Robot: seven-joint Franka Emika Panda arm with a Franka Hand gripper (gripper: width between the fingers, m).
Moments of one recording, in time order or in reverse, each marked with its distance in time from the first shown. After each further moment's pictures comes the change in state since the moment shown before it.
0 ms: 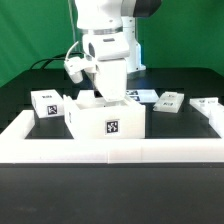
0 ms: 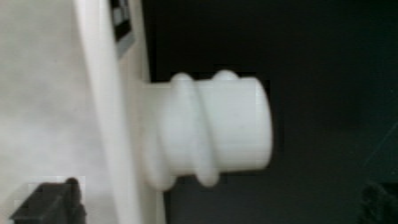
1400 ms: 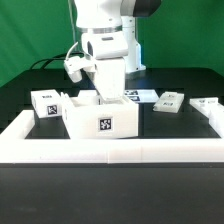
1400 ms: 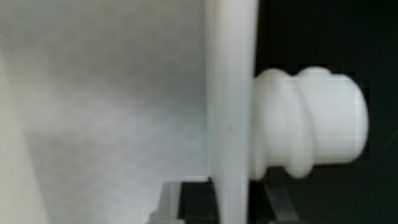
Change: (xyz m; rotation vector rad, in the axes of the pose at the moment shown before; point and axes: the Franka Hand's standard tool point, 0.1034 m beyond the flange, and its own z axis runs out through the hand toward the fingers) arm 0.000 0.004 -0.002 -0.013 -0.004 0.037
